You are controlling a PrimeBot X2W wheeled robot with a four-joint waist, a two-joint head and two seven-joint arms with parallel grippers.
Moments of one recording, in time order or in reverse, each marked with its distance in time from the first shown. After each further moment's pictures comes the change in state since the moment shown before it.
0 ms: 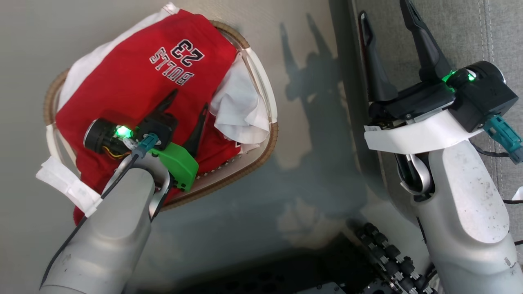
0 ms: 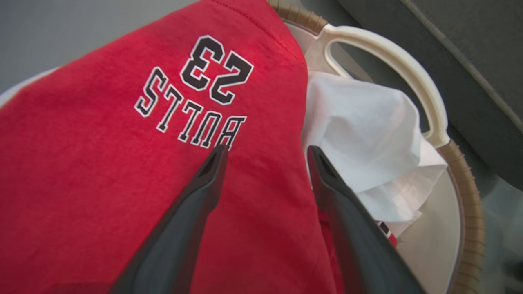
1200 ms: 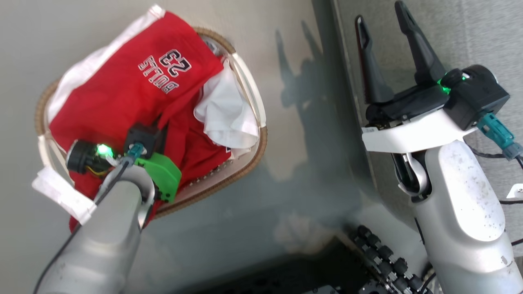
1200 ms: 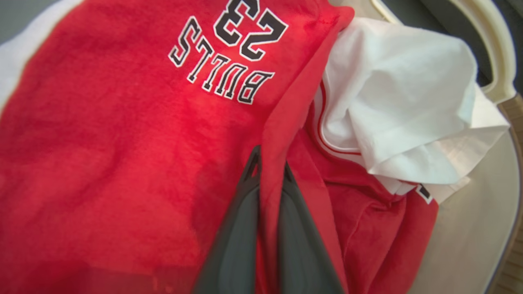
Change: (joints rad) left arm 0.008 -0.002 0.048 0.153 0.027 0.063 0.000; right arm -0.001 0.000 0.006 0.040 0.016 0.000 0.000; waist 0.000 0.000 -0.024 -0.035
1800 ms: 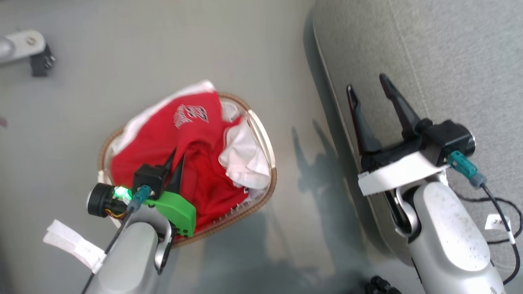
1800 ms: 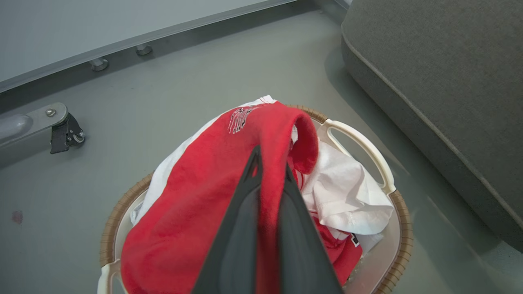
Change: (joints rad) left arm 0.251 -0.068 0.170 -0.215 0.031 -0.019 0.000; right arm 0.146 0.000 0.000 0.123 -0.017 0.000 0.000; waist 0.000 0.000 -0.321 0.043
